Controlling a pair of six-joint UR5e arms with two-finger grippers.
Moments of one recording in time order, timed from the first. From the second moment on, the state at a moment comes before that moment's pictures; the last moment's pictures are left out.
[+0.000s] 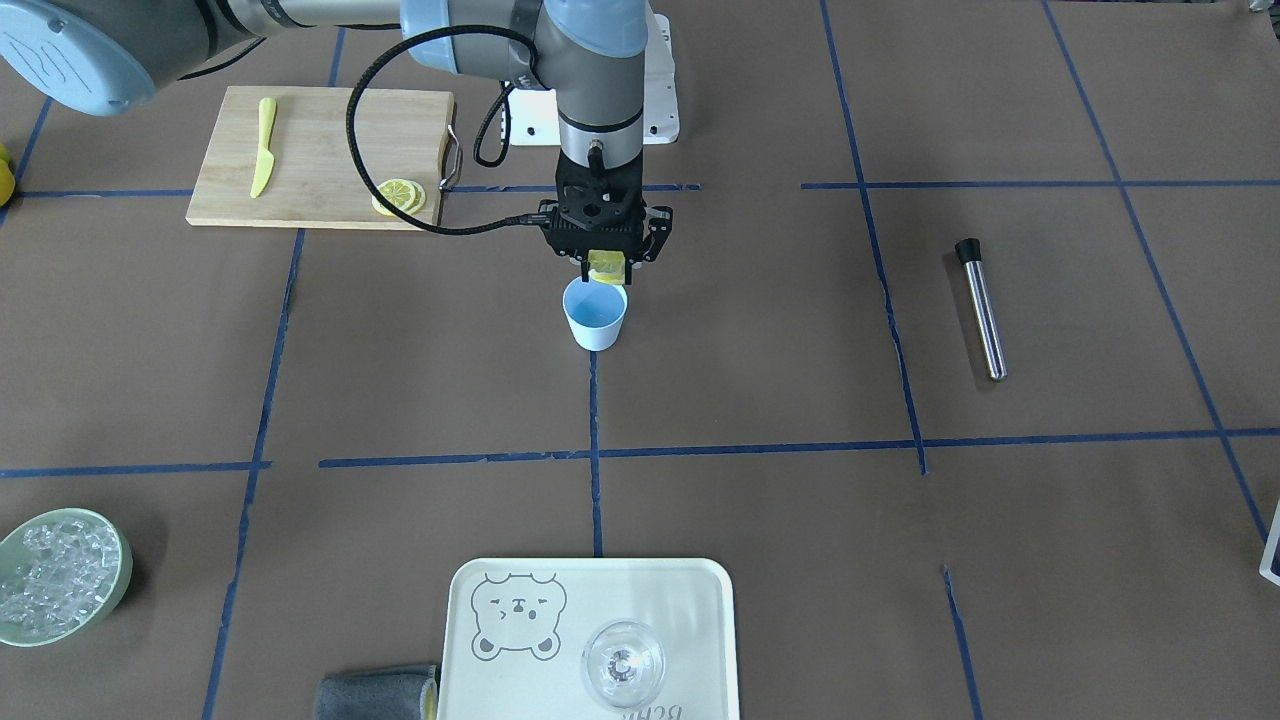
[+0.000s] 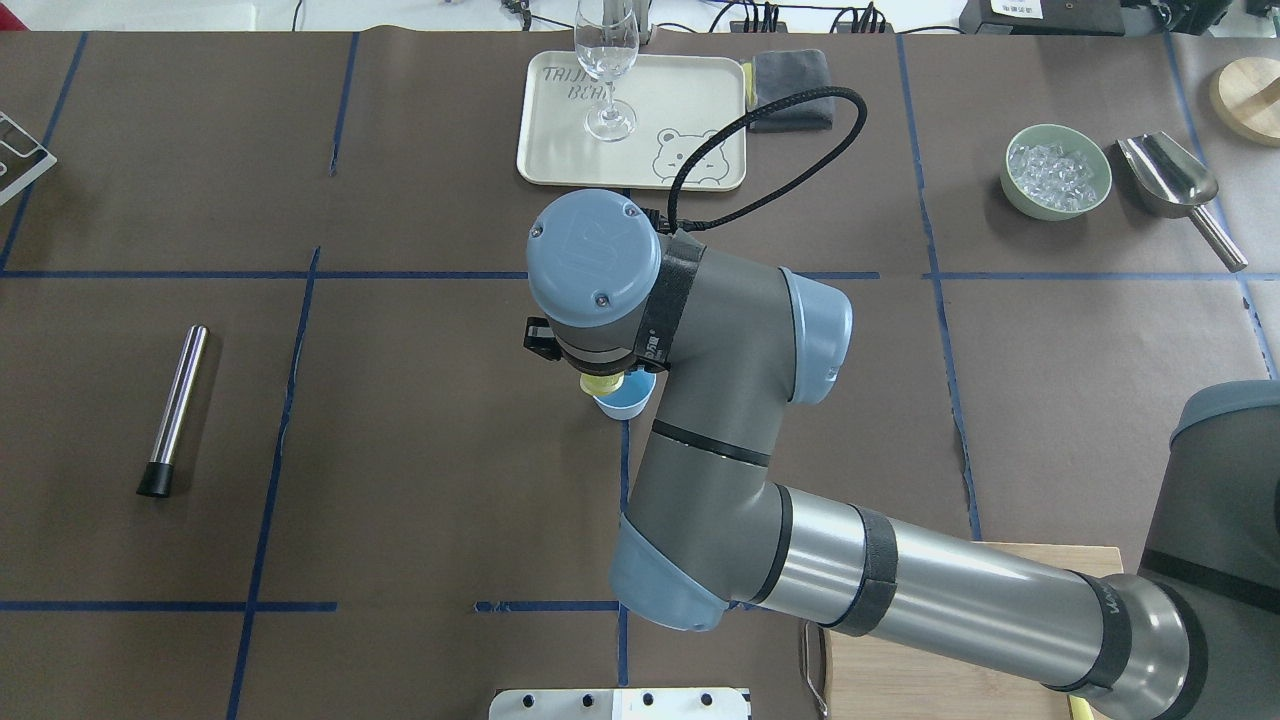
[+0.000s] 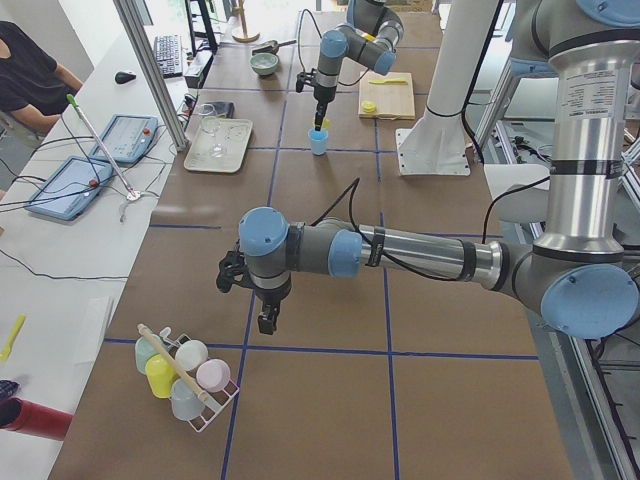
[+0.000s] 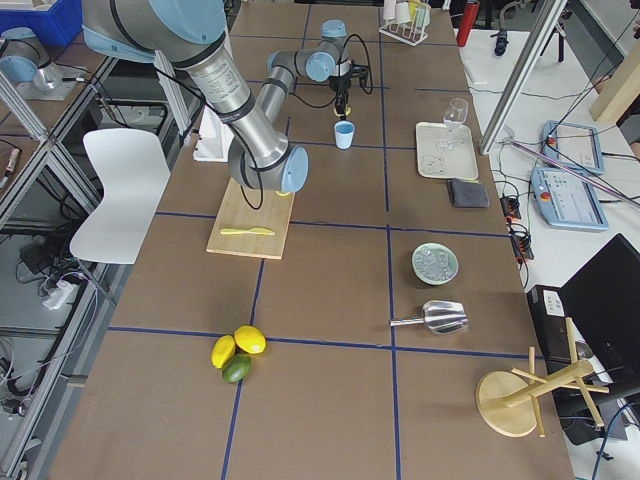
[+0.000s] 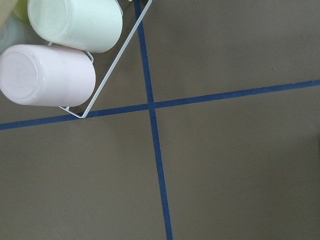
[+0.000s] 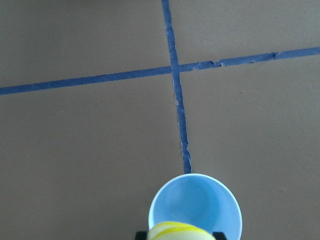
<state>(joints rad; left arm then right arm) -1.55 -1.55 -1.72 -1.54 -2.37 0.06 0.46 -0.68 1.61 -1.72 1.73 1.38</state>
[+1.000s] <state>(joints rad) -1.55 -1.55 -1.73 -1.54 -2.37 0.06 0.46 -0.68 1.57 -1.71 1.73 1.38</state>
